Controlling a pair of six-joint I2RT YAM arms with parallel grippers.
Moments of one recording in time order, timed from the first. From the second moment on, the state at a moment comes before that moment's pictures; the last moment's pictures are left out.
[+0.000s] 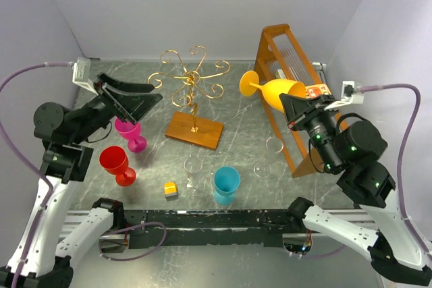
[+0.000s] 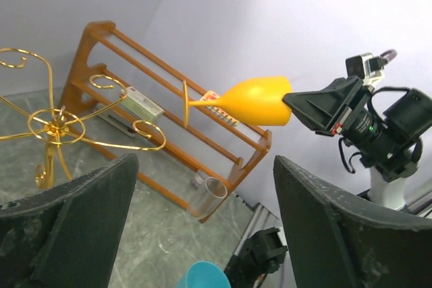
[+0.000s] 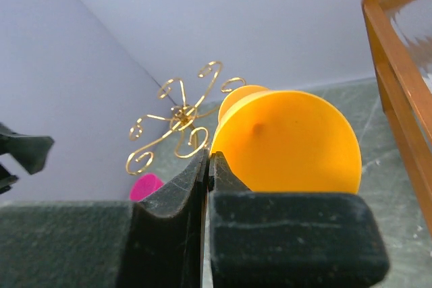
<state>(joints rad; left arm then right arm) -0.23 0.75 1.06 0.05 0.65 -0.78 0.81 0.71 1.27 -0.47 0.47 0.46</state>
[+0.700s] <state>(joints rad) -0.42 0.90 0.94 0.43 0.64 -1.10 0.81 0.63 1.05 0.12 0.28 0.47</state>
